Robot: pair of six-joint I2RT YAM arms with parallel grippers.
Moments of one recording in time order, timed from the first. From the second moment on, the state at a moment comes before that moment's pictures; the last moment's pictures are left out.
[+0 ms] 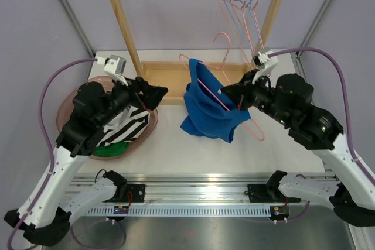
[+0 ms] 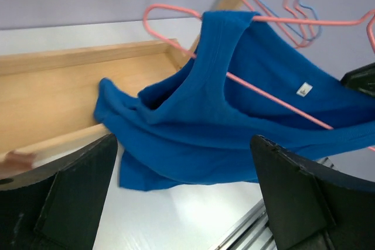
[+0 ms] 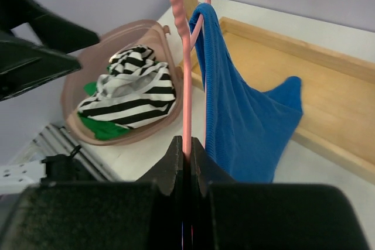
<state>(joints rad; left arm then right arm) -0.47 0.83 1.20 -0.45 0.19 -0.41 0.82 1.03 1.51 -0.64 0.10 0.30</state>
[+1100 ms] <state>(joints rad) -1.01 1.20 1.41 -0.39 -0.54 -0.18 0.82 0.74 1.43 -0.83 -0.08 0.36</state>
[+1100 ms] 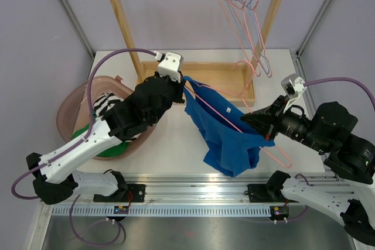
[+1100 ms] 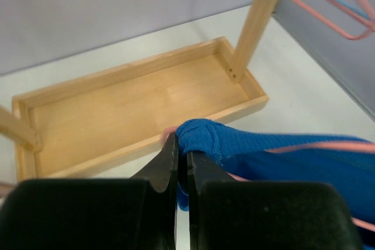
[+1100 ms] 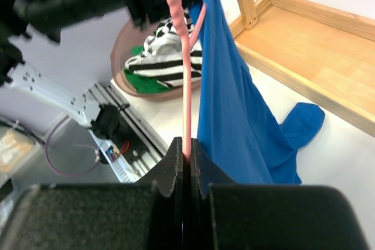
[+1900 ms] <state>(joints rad) -0.94 0.96 0.94 -0.07 0.32 -0.38 0.82 0.34 0.75 0.02 -0.07 0.27</state>
